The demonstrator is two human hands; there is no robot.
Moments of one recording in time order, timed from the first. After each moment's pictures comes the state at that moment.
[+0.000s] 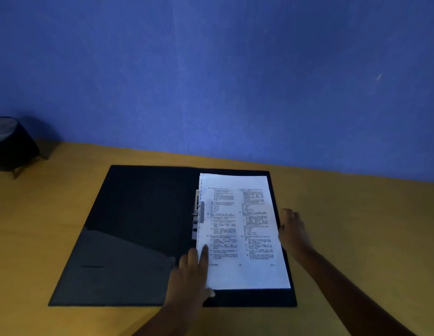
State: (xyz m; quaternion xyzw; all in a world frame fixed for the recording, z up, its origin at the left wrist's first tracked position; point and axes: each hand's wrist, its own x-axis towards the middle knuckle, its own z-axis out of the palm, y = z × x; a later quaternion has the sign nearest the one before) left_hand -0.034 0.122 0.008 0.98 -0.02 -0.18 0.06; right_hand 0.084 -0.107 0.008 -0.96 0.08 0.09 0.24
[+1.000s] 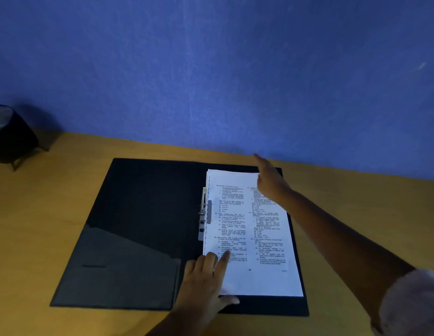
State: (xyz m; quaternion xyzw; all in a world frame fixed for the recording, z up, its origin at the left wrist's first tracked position) left_hand -0.030 0.124 0.003 0.98 -0.11 -0.10 0.09; right_hand 0.207 -0.041 0.018 -0.96 -0.10 0.09 0.24
